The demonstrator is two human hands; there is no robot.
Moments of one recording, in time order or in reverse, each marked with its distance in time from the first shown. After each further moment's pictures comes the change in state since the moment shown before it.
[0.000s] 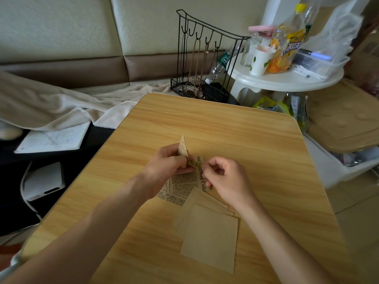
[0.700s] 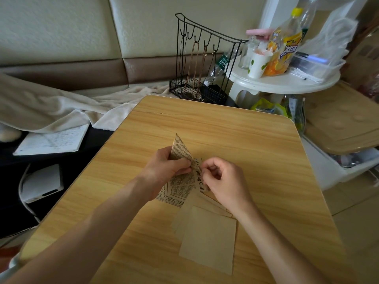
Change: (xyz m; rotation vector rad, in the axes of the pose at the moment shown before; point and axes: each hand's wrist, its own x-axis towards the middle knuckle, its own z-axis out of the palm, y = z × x) left_hand 0.008 -0.009 -0.005 -0.073 0.070 -0.036; right_hand -0.003 -0.002 0.002 -0.059 0.055 -0.072
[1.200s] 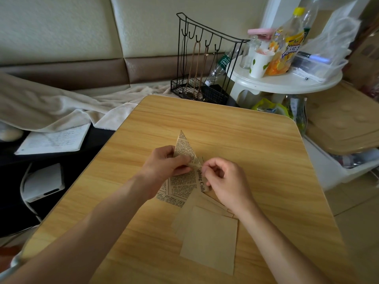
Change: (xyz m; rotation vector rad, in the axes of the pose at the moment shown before) left_hand -0.004 0.006 -0.002 -0.041 0.019 -0.036; right_hand -0.001 -0.001 -0.001 0.038 0.006 0.018
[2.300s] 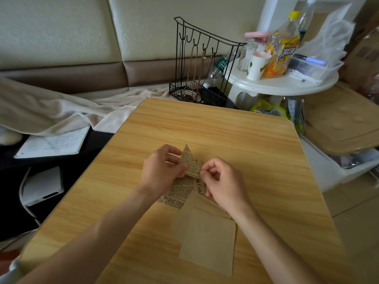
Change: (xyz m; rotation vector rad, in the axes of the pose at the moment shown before) left_hand -0.007 -0.009 0.004 0.495 0.236 0.222; right_hand -0.002 -0.001 0.004 -0.058 0.016 0.061
